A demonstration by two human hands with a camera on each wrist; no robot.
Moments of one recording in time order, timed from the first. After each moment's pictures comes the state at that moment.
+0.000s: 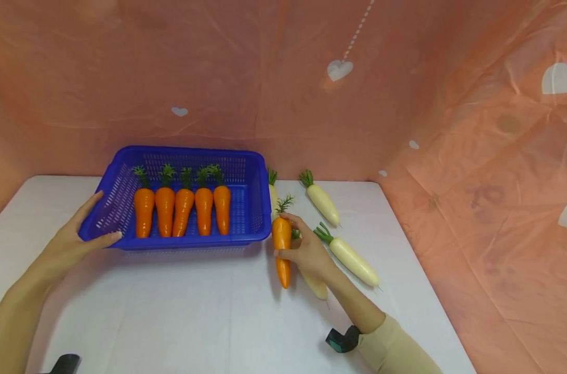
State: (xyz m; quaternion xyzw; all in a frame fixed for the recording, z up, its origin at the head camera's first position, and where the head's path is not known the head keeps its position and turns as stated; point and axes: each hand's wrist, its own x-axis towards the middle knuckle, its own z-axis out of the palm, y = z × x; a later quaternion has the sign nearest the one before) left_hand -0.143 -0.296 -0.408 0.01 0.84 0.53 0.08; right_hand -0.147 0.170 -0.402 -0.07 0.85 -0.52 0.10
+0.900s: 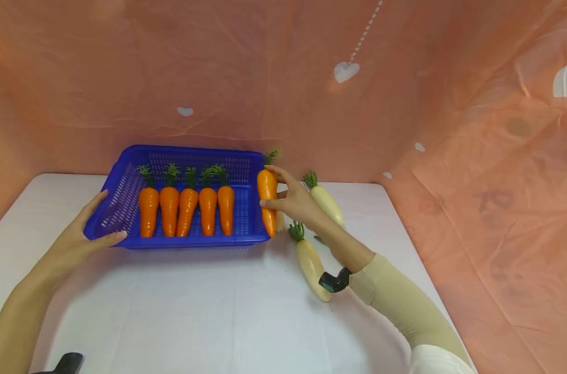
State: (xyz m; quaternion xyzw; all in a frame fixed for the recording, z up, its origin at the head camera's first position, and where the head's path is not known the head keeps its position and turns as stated) left_hand -0.144 -0.296 -0.410 0.02 0.85 0.52 0.06; right_hand -0.232 0.134 -0.347 -0.14 0.83 -0.52 0.12
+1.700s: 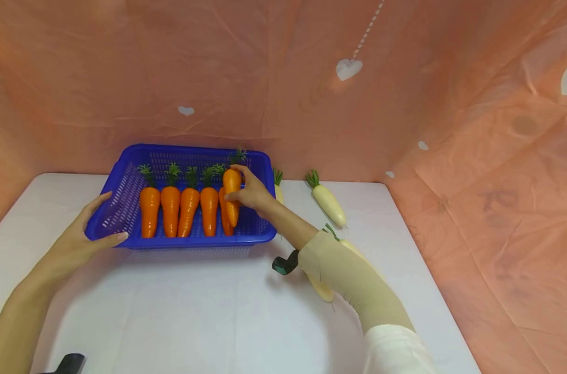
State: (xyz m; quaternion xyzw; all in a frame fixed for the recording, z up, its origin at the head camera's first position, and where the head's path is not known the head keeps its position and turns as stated) left_hand -0.143 -0.295 -0.411 0.03 0.84 0.53 0.06; right_hand -0.273 0.043 -0.380 -0.09 0.81 -0.56 0.15
